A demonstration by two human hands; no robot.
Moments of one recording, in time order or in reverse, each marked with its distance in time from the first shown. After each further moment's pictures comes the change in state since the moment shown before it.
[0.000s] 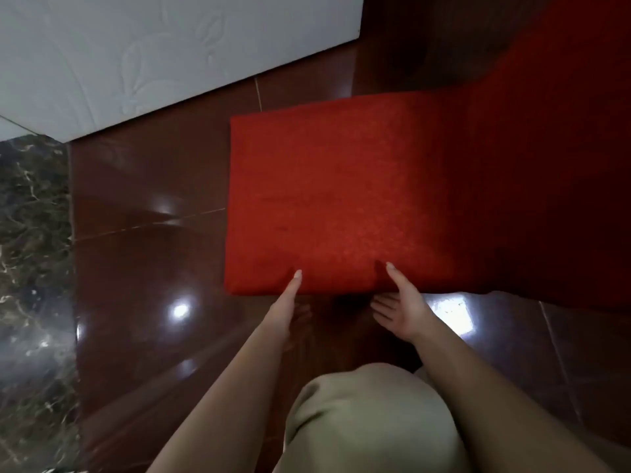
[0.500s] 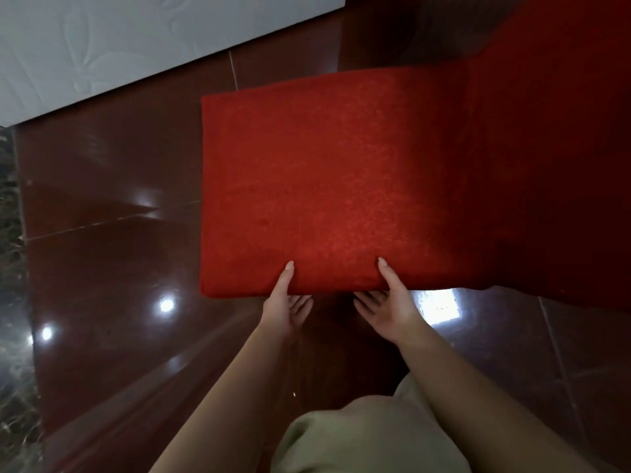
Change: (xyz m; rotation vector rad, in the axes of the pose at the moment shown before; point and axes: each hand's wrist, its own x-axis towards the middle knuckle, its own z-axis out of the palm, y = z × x) left_hand 0.029 0.000 0.030 -0.501 -0.084 0.078; right_hand 0.024 0.011 0.005 0.310 -0.059 -0.087
